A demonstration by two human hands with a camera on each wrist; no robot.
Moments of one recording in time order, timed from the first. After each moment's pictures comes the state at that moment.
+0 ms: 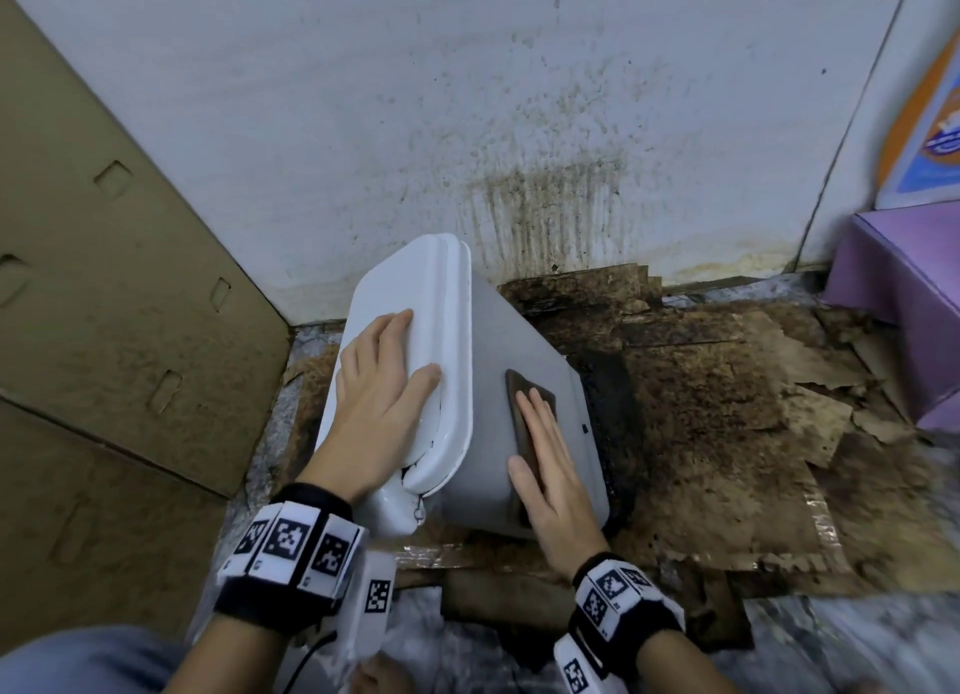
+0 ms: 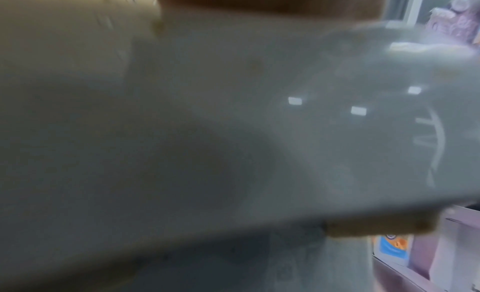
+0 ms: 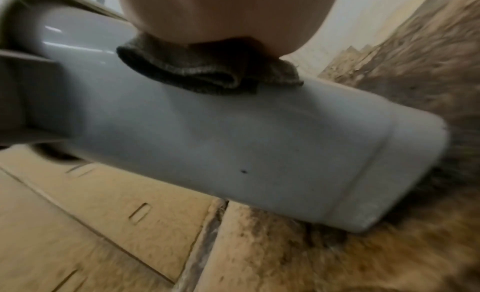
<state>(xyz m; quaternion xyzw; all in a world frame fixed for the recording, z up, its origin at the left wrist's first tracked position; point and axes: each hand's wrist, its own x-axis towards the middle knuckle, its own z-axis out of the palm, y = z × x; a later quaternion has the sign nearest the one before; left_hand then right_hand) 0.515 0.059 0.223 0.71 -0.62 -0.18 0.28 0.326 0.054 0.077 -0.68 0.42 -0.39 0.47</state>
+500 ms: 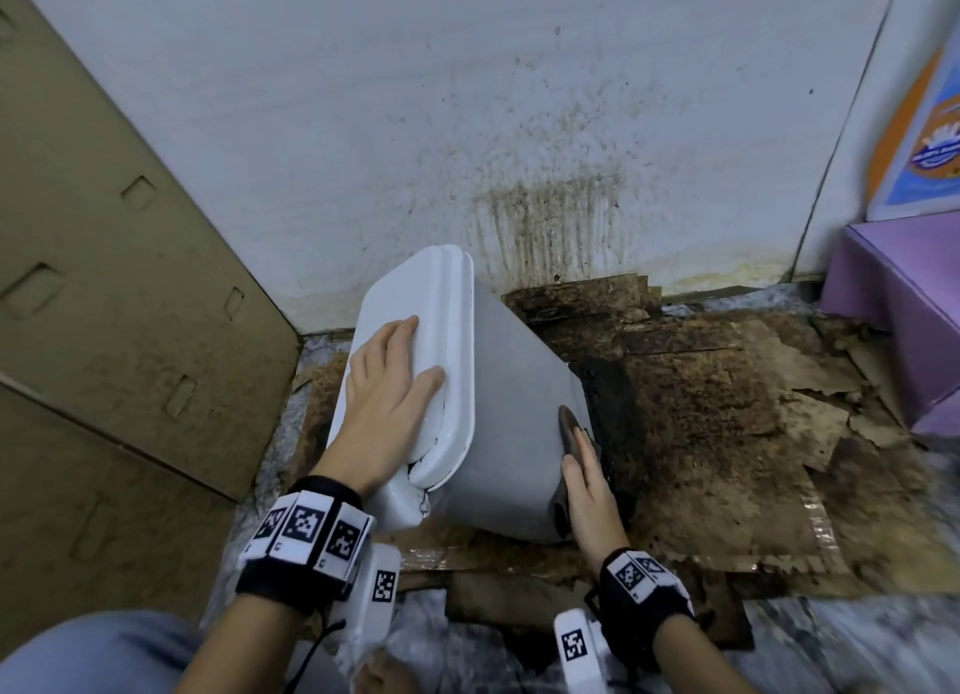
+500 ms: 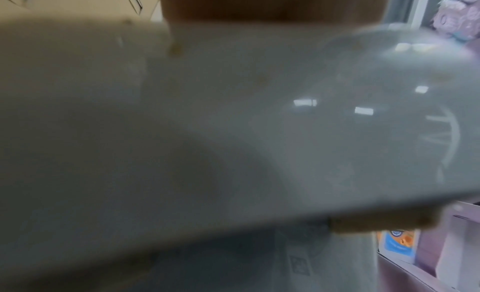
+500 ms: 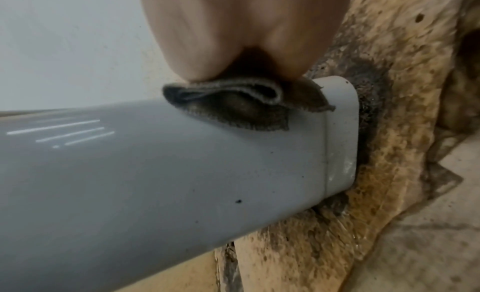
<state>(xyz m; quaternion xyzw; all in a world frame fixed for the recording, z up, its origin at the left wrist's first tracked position) 0.515 0.064 0.225 0.72 -0.61 -0.19 0.27 0.308 0.044 0.043 -0.49 0.54 -0.37 0.57</state>
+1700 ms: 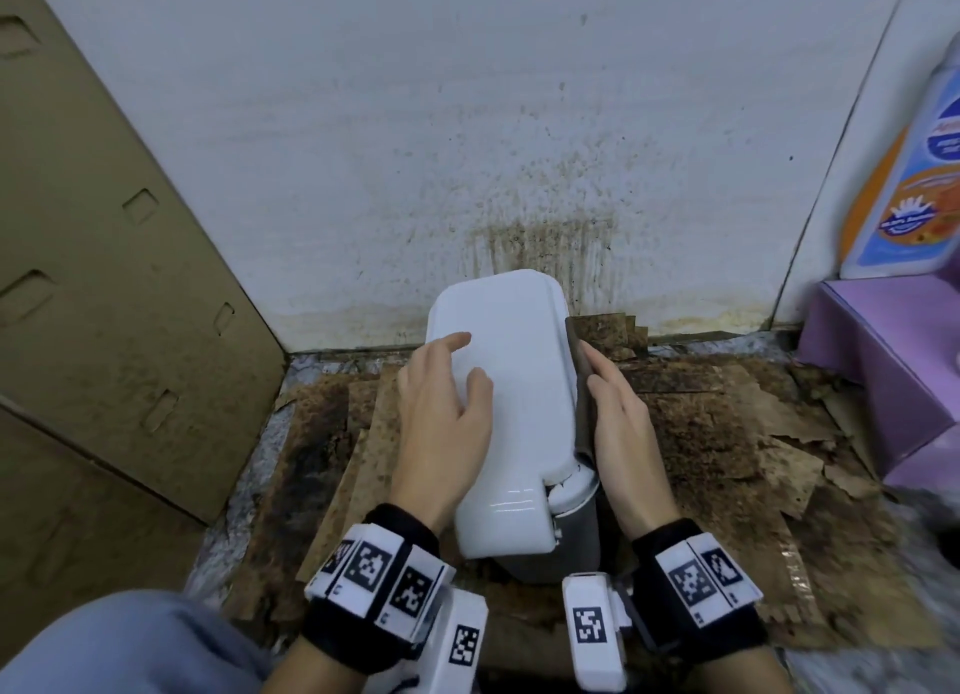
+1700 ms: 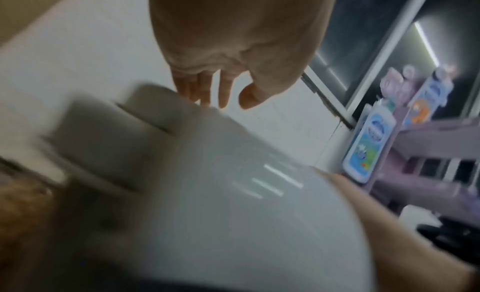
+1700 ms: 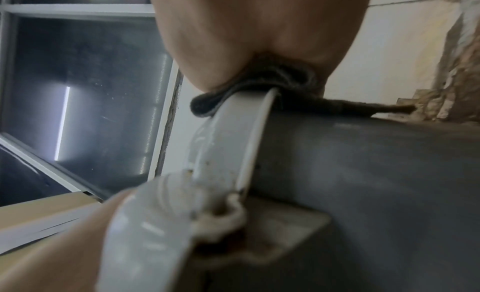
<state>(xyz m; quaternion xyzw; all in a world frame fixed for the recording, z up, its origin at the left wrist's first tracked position) 0.443 0.054 0.249 0.70 -0.55 -0.18 0.42 0.285 0.011 0.205 -0.50 0.46 -0.49 0.55</state>
